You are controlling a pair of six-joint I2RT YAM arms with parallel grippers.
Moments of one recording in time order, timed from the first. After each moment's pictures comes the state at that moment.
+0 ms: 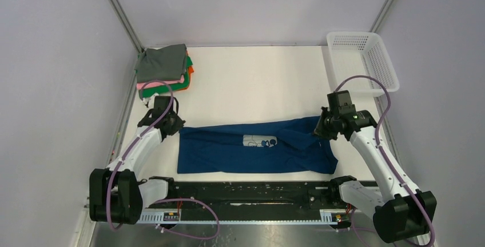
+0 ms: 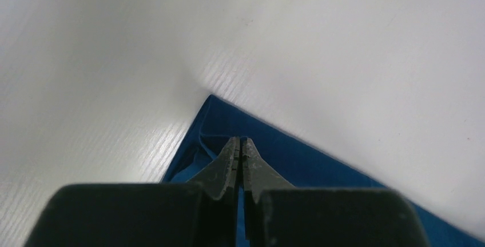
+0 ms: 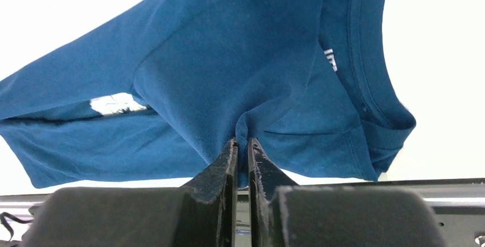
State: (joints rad) left arm -0.07 1.15 0.67 -0.45 -0.17 -0.75; right arm 0.22 1.03 0.88 -0.93 -0.04 0.59
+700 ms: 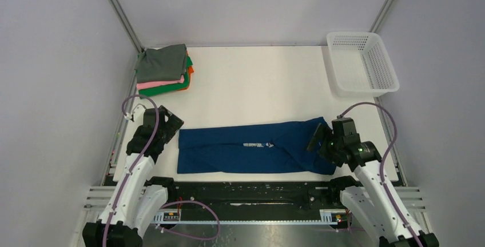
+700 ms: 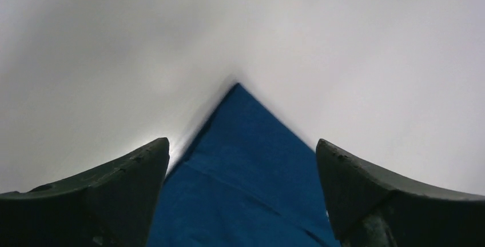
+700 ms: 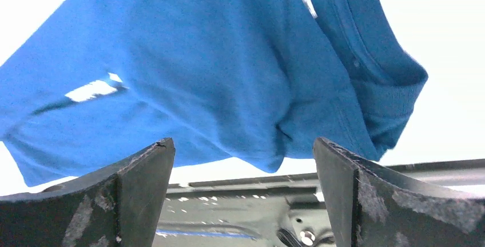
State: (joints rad) left arm -0.07 0.79 0.57 -0.63 -0.30 -0.89; right arm 0.22 0.70 0.53 -0.93 -0.06 0.70
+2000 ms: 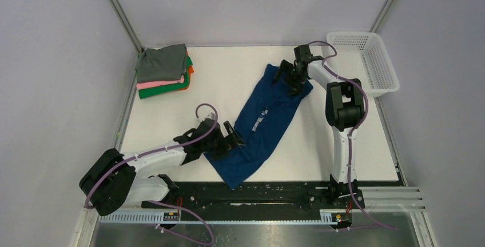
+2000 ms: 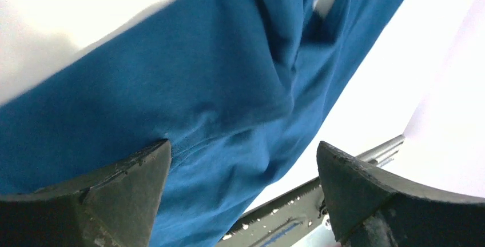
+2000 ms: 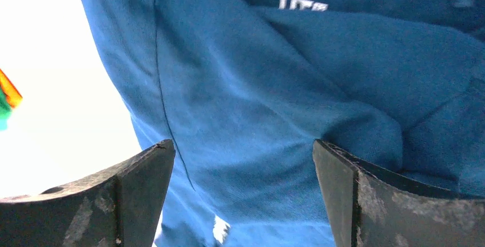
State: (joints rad) left arm -0.70 1.21 0.45 -0.06 0.10 -1.14; right arm 0.21 2.19 1.66 -0.62 -0.29 0.65
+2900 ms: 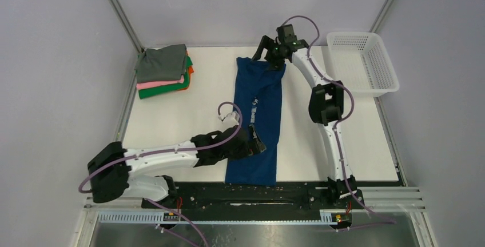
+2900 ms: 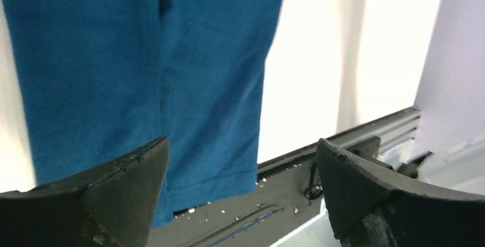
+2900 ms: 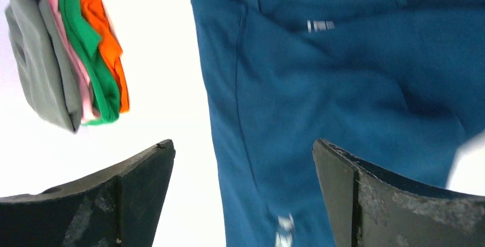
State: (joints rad) left arm -1.11 1.32 0.71 -0.21 -0.21 -1.27; right arm 0.31 2.63 2.51 -0.70 -0.35 0.71
